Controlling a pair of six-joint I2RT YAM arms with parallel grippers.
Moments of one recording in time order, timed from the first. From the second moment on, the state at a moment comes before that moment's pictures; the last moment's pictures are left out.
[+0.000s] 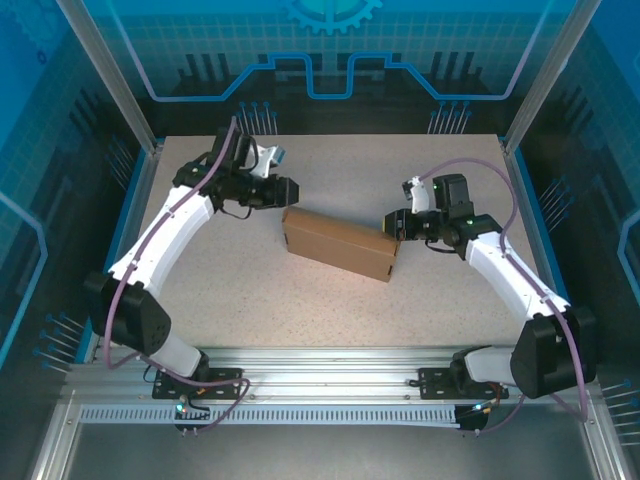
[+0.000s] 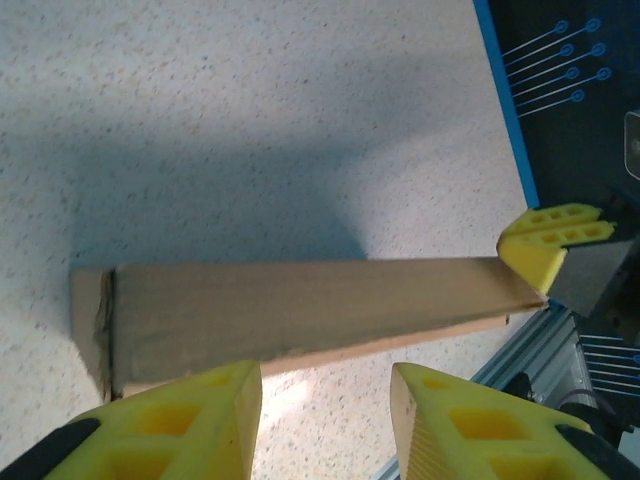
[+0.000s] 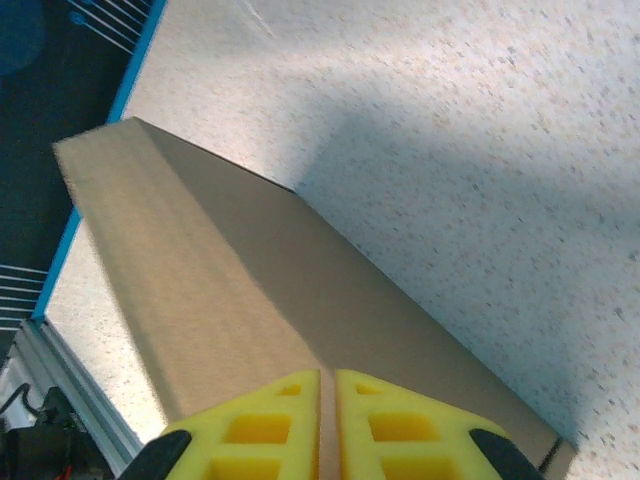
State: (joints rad) left arm -0.28 1.57 1.53 -0.82 0.57 -0.36; right arm 0.22 1.29 1.00 -0.48 -0.58 0.28
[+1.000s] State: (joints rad) left arm -0.28 1.66 1.40 -0.65 0.63 -0.35; right arm 0.22 1.26 0.93 -0.46 -0.77 0.28
